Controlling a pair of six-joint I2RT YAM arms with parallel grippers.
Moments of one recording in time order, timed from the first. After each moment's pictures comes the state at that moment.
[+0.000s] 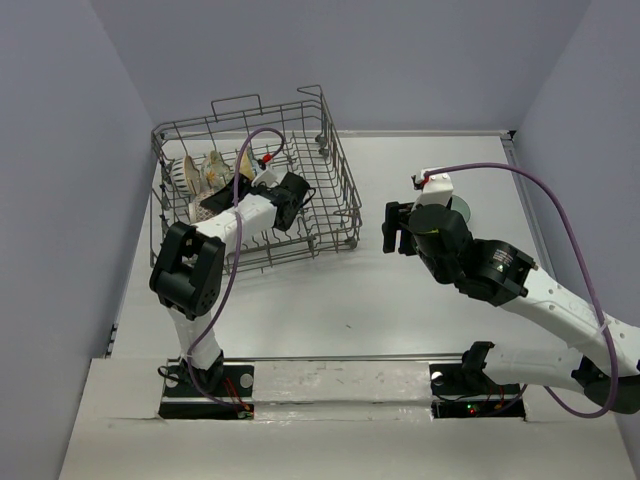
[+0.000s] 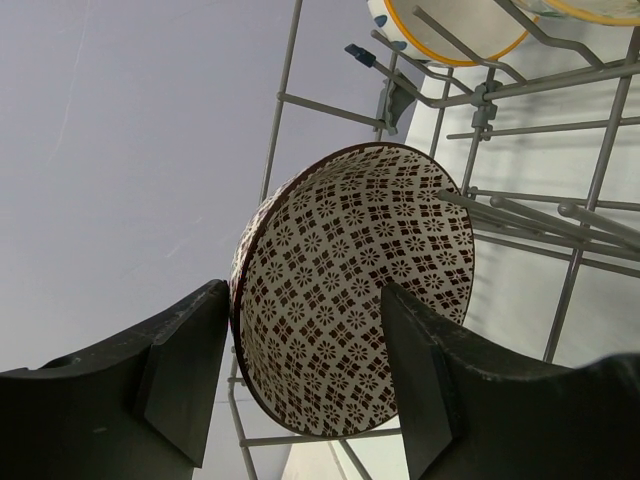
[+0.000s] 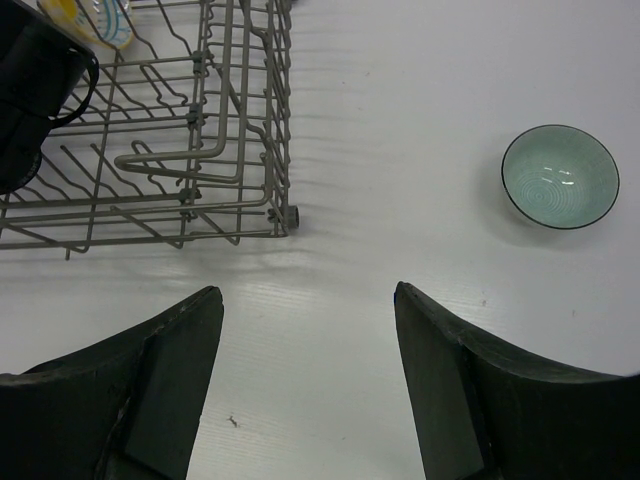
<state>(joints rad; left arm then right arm) -0.52 1.82 1.30 -0.76 -1.41 -0.15 0.98 1.05 1.25 -0.71 0.70 0.44</state>
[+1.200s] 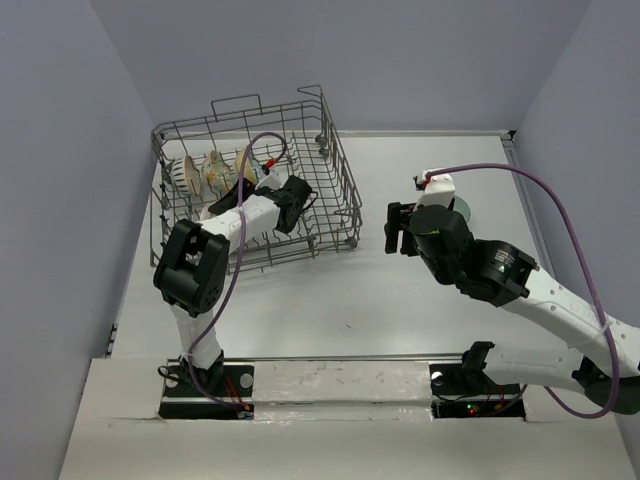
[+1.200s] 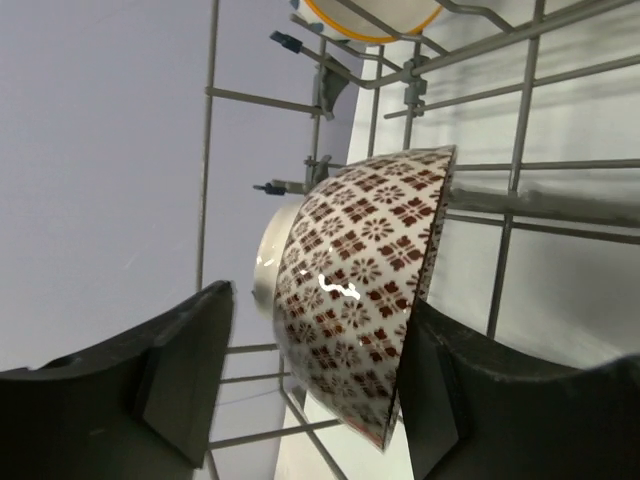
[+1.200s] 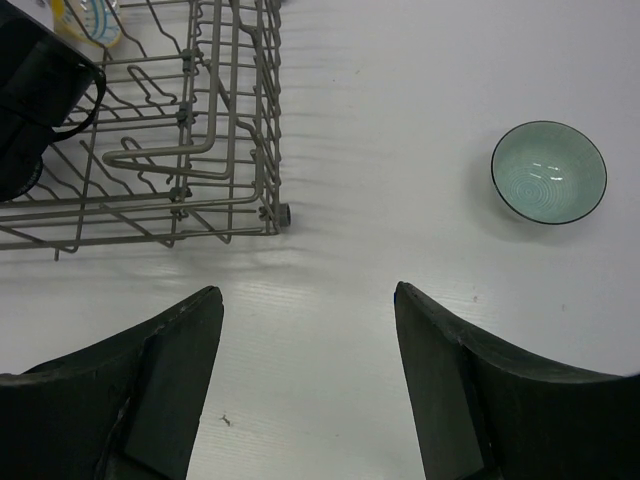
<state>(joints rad) -0.53 1.84 1.30 -0.78 -1.32 -0.15 0.98 1.05 1.25 -0.73 0.72 0.45</state>
